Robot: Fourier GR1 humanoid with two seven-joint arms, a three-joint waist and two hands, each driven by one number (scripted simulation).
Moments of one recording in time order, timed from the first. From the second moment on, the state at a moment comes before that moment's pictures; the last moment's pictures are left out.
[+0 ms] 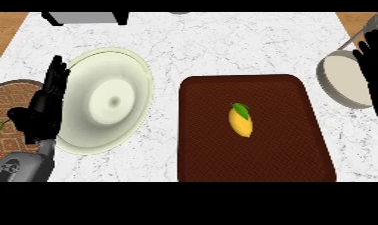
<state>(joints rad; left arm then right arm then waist) -0.14 0.45 -0.15 -1.38 0.26 0.37 -0.15 -0.19 -0.55 -0.02 -1.55 -0.35 -0.20 0.14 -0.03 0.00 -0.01</state>
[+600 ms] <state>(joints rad) 0.00 0.33 -0.27 -1.35 0.23 0.39 -0.07 -0.15 -0.41 -0.11 -1.57 -0.19 -0.49 -0.01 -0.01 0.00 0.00</state>
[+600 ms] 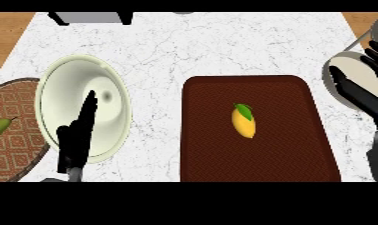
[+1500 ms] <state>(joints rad) 0.04 0.31 -0.29 -1.38 0.18 0.39 -0.04 0.10 -0.70 0.19 -1.99 0.10 -0.28 0.49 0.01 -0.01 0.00</state>
